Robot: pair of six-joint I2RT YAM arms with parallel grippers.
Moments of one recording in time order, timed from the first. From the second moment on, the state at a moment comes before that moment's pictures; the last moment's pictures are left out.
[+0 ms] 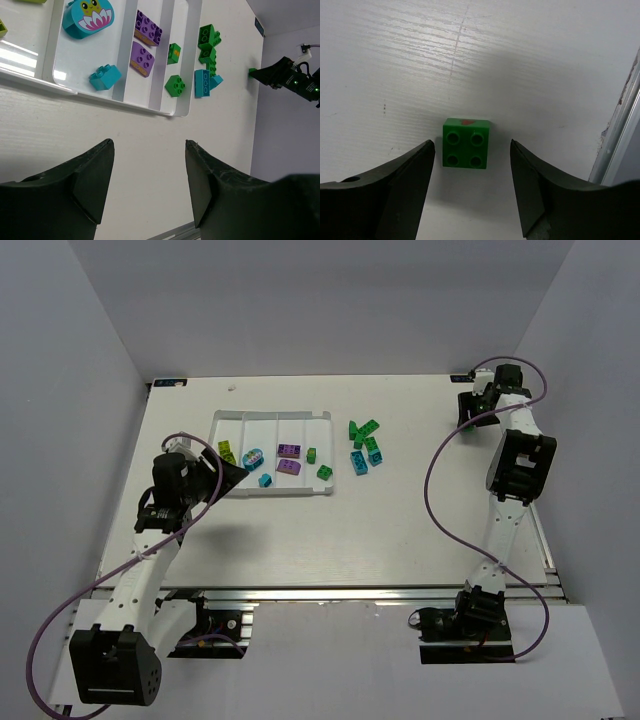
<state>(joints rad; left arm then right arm) -0.04 0.93 0.66 -0.24 0.32 -0.75 -0.21 2.47 2.14 -0.64 -0.27 -0.38</state>
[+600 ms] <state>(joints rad) -0.04 0.90 0.66 -0.24 0.32 -0.77 -0.21 2.48 2.14 -0.64 -0.34 -0.40</state>
